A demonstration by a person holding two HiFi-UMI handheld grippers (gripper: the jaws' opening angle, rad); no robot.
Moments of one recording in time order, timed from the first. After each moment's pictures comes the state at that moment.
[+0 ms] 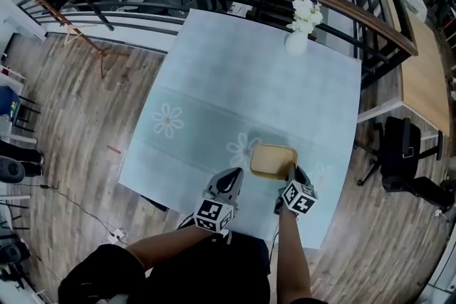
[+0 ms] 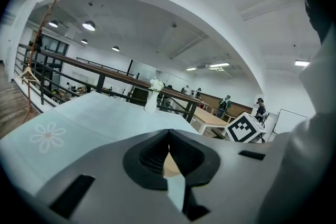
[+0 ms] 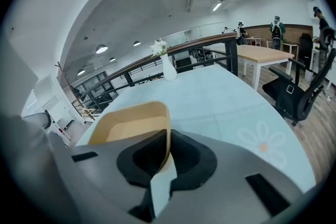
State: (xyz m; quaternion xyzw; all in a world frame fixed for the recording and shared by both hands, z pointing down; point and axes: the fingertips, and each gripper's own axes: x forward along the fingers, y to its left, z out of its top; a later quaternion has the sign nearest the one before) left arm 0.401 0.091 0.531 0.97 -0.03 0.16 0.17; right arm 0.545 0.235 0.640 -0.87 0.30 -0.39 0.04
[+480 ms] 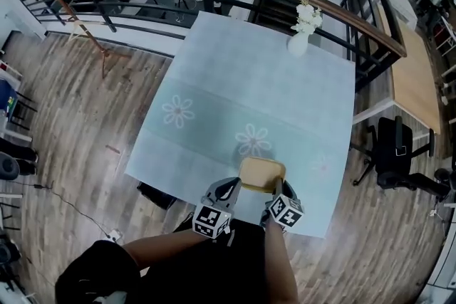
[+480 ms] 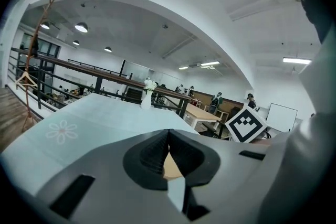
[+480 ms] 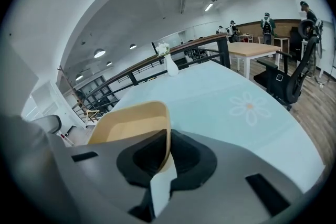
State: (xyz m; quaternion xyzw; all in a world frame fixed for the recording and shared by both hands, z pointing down) left arm 0.292 0.118 0.526 0.98 0.00 0.16 0.15; right arm 0.405 0.246 0.626 -0.87 0.28 -0.39 0.06
